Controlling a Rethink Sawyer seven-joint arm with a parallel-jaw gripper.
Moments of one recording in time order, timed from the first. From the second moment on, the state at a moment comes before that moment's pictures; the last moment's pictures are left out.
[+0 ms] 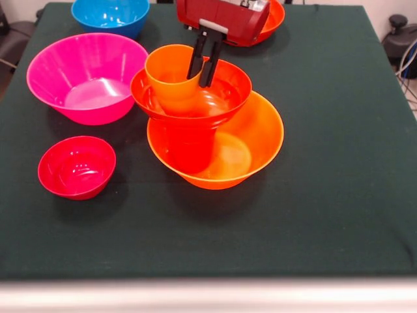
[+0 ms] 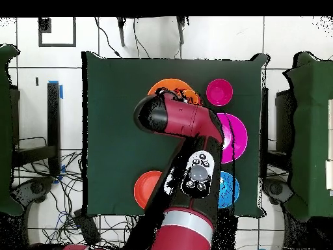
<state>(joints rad) -0.03 -0.52 -0.28 1.41 0.07 0.35 1.94</state>
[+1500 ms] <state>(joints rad) 0.00 -0.52 -0.29 1.41 0.12 0.35 1.94</state>
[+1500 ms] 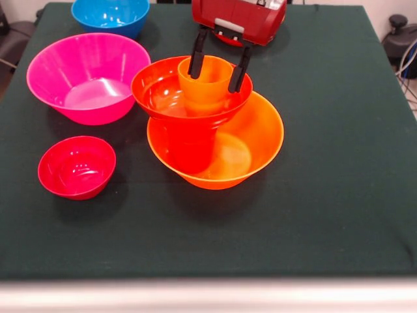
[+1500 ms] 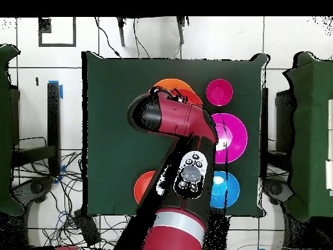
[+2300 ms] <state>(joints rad) 0.00 -0.56 -0.31 1.28 0.12 0.70 1.94</state>
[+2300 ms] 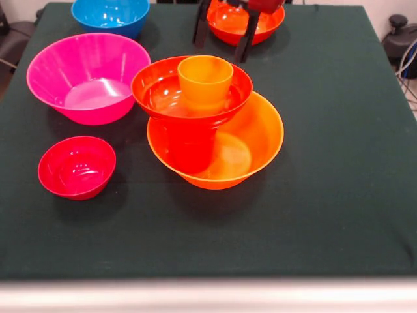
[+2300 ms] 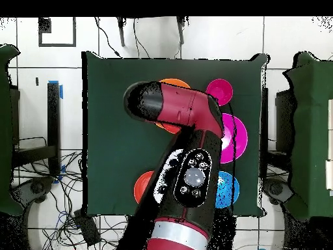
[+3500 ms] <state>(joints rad) -0.22 -0.20 -0.30 0.51 0.14 1.09 1.94</state>
